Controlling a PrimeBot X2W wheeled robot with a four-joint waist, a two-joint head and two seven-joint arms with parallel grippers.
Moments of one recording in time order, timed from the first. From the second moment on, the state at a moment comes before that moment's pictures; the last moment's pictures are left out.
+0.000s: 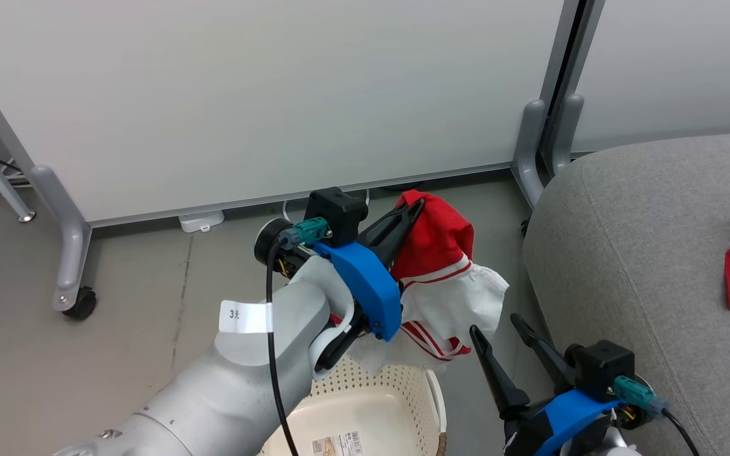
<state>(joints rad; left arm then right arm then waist) -0.87 0.08 -1.18 0.79 -1.03 -0.13 -0.26 -0.08 -0.05 0.22 0.19 0.24 0.13 -0.05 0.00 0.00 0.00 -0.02</state>
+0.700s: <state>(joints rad) -0.87 0.07 -1.18 0.79 -1.02 -0.13 -0.26 -0.21 -0.05 0.27 0.25 0.21 0.13 -0.01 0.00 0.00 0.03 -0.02</state>
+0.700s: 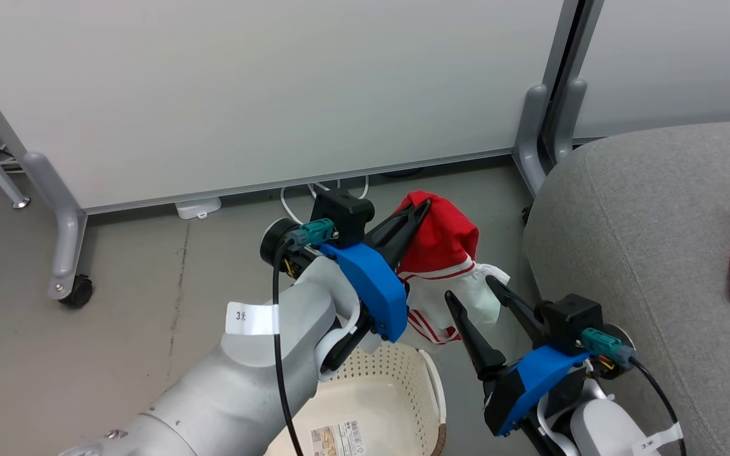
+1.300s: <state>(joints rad) -0.86 0.06 -1.20 0.79 -1.04 -0.13 -0.26 -0.40 -0.05 0.38 0.46 0.25 0.13 -0.01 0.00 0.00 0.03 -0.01</state>
